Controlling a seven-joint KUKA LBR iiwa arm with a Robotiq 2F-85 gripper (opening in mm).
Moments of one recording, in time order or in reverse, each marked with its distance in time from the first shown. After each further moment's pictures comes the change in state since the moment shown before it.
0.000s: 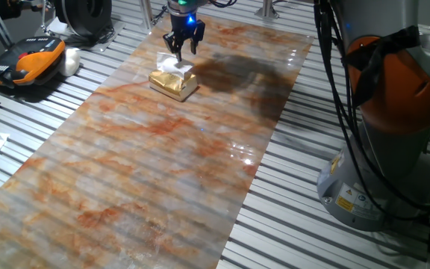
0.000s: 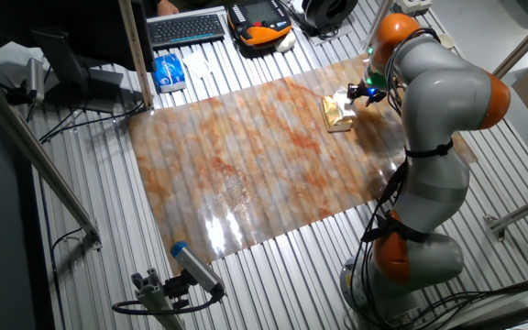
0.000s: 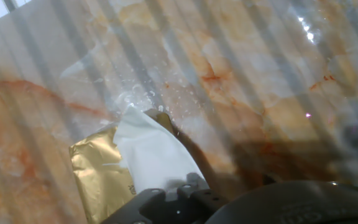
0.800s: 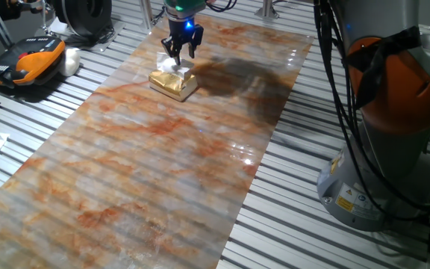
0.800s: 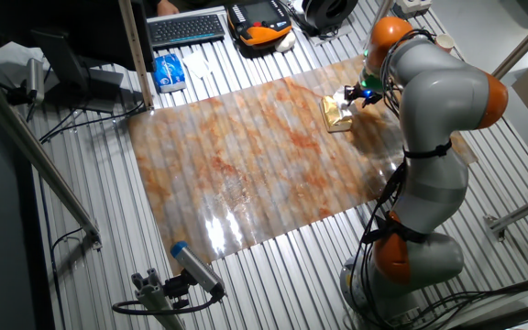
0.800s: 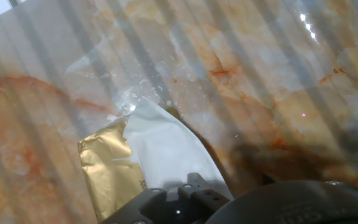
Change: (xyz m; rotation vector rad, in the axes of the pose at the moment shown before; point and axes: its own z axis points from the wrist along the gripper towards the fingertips) arm 0.007 0.010 0.004 0.009 -0.011 0.011
